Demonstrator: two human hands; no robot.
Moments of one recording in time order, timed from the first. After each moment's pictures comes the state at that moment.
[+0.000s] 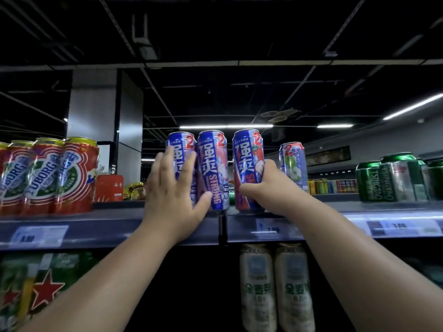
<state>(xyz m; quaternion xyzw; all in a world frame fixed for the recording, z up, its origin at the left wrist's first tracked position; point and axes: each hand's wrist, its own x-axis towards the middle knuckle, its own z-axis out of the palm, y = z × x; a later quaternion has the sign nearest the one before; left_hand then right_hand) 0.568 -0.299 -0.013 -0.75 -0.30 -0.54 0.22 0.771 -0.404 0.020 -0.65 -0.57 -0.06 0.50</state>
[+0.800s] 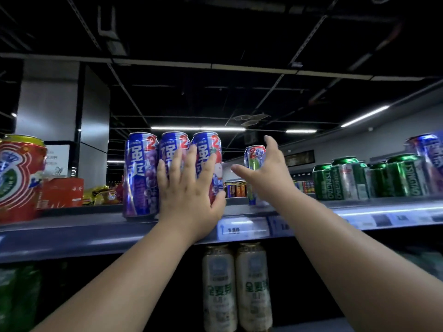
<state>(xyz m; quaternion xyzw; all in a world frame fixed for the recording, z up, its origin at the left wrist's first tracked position) 0.650 -0.347 -0.008 -0.75 -0.26 -0.55 0.26 0.823 -0.429 0.035 -0.61 -0.48 -0.21 0.59</state>
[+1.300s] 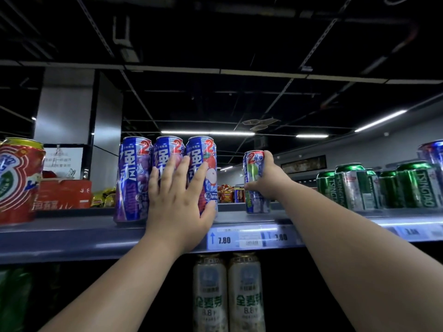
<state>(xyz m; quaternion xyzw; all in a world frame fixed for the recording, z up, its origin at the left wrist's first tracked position) 0.655 -0.339 -0.015 -0.74 -0.26 -0.56 0.27 0.886 -0.402 0.059 -0.72 -0.50 -0.13 0.46</state>
